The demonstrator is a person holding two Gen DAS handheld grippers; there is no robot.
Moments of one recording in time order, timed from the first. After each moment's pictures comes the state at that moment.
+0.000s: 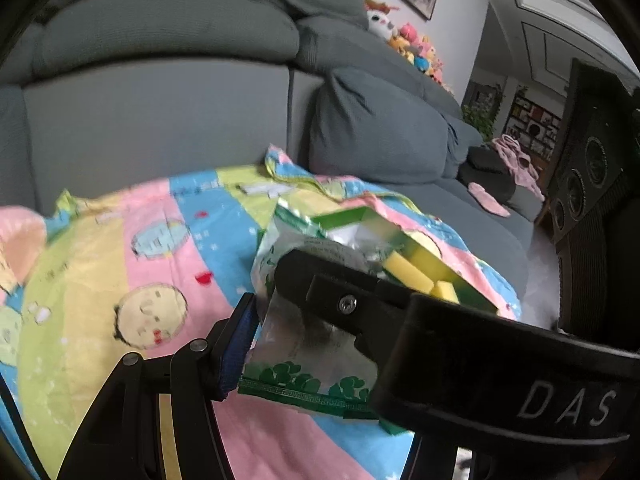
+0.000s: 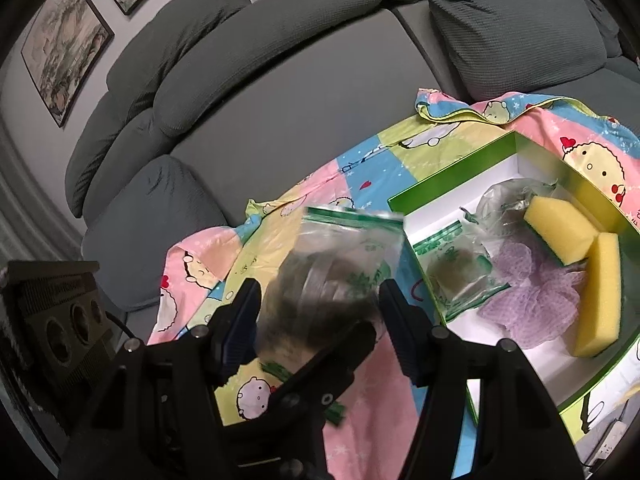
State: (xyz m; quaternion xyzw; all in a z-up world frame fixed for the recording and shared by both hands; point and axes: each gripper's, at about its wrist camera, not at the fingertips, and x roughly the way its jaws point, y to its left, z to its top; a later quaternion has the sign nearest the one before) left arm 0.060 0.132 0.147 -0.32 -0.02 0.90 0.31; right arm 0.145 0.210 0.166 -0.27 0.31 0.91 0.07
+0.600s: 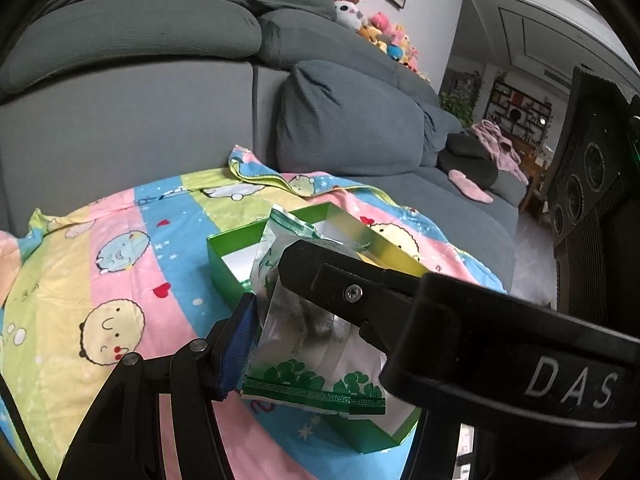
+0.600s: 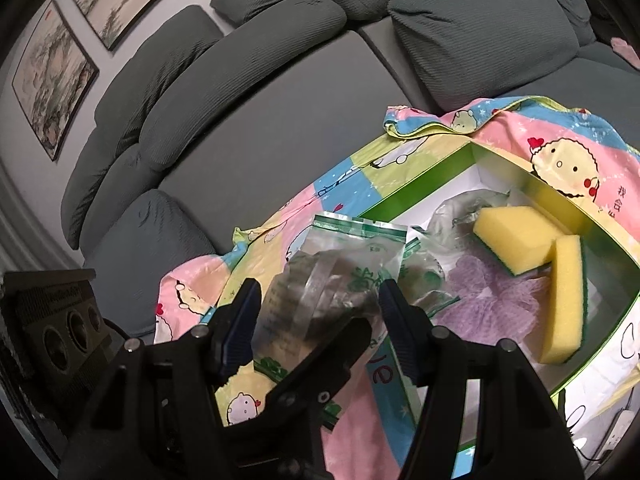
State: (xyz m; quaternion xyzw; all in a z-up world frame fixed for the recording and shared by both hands) left arm 0.056 0.179 0.145 -0.32 0.00 0.88 0.35; right arm 0.174 0.248 0.162 -0.23 0.34 0.91 0.10
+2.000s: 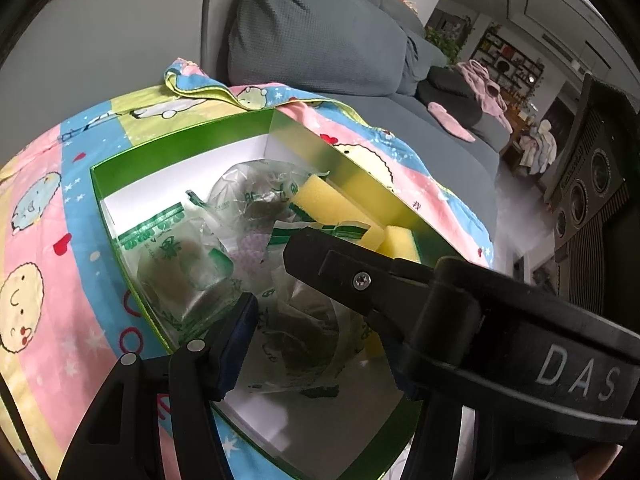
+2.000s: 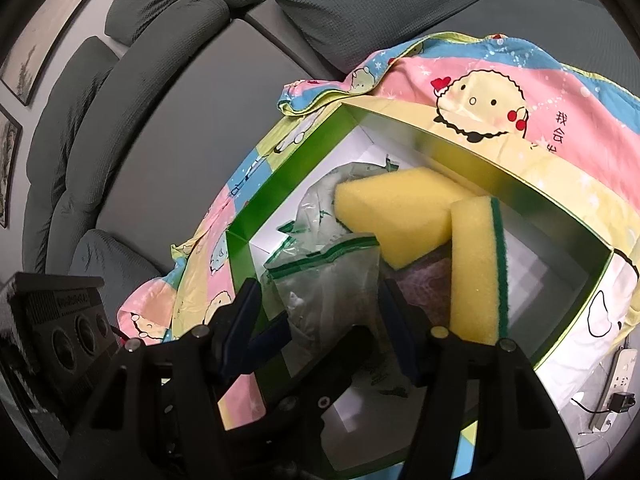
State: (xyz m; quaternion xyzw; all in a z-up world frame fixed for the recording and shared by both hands) left arm 0.037 0.256 0.091 -0.45 0.02 0.80 0.40; right arm 0.192 0.331 0.103 -0.29 0.42 0.84 0.19
